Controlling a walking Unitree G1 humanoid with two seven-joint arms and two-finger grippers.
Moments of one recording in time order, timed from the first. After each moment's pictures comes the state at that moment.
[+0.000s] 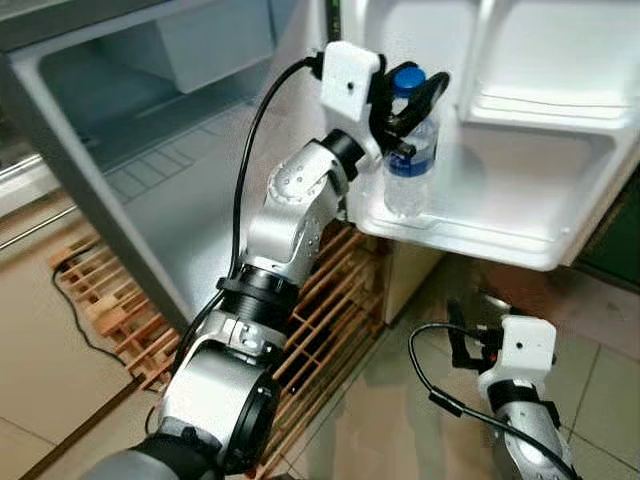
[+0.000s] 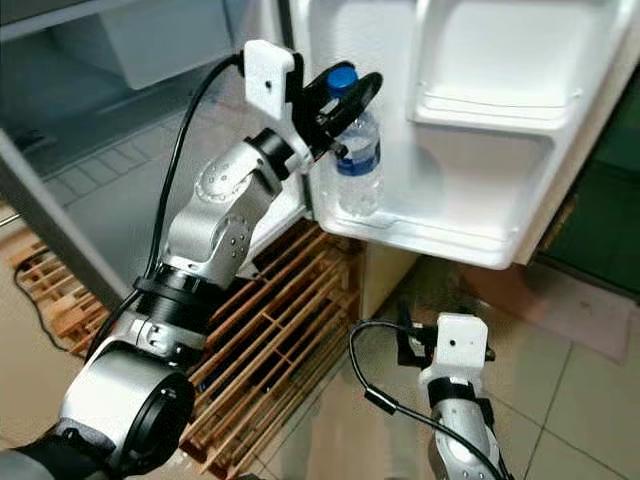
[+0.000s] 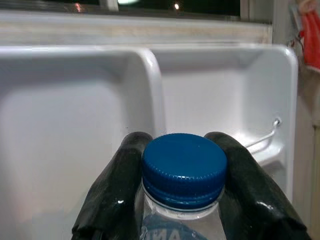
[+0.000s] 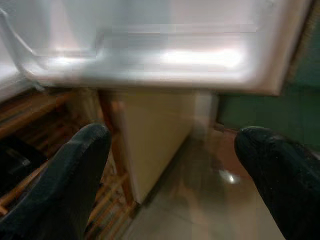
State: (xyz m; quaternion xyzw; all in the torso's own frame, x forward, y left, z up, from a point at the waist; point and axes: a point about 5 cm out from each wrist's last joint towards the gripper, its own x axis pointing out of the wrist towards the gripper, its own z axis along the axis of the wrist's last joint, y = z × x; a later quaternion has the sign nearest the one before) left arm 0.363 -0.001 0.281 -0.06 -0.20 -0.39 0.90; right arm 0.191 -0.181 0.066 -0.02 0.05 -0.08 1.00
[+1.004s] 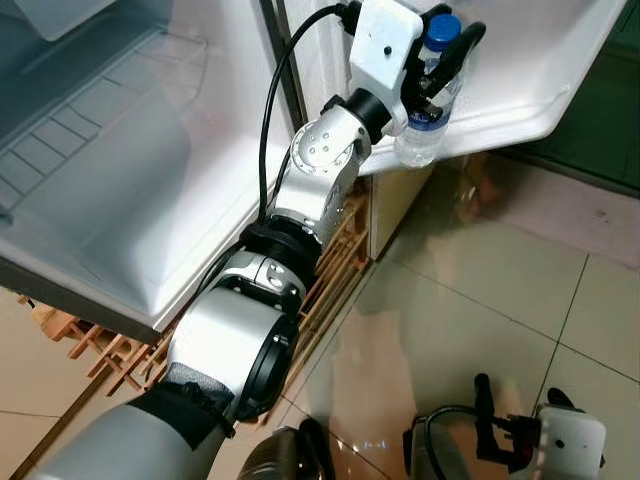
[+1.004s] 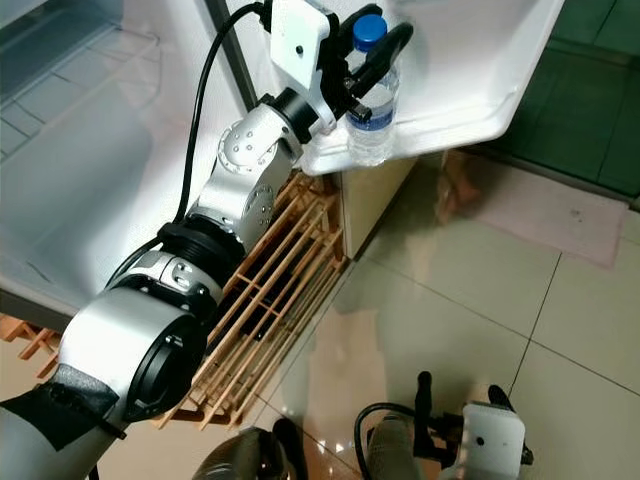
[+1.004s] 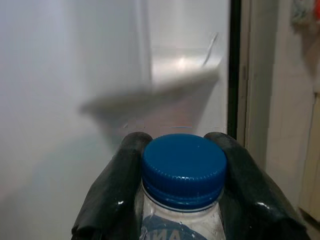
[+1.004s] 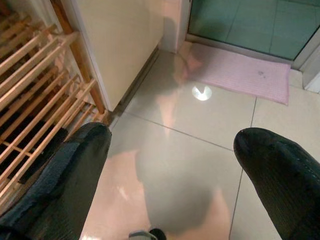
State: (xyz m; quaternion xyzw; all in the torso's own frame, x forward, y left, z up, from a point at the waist) left arm 0.378 -0.008 0.294 -0.01 -0.26 -0.38 0.89; right arm 0.110 -0.173 0.071 -0.02 0.11 -0.11 0.99
